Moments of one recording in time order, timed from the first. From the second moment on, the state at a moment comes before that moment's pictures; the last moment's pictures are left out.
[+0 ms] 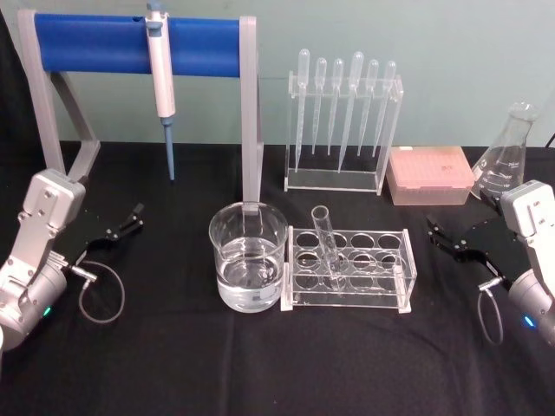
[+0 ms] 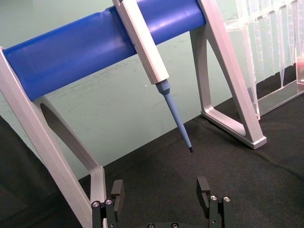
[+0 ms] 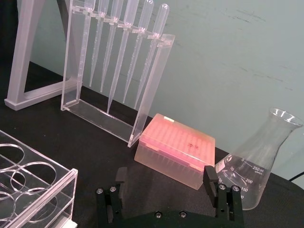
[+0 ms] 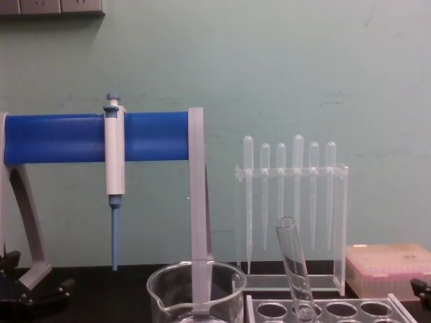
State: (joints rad) left arm -0.20 0.60 0.45 -1.41 -0.25 -0.12 0.03; right arm 0.20 0.60 -0.45 -1.41 0.25 -0.12 -0.03
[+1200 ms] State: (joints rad) left arm -0.20 0.60 0.45 -1.41 -0.25 -0.12 0.03; right arm 0.20 0.60 -0.45 -1.41 0.25 -0.12 -0.03
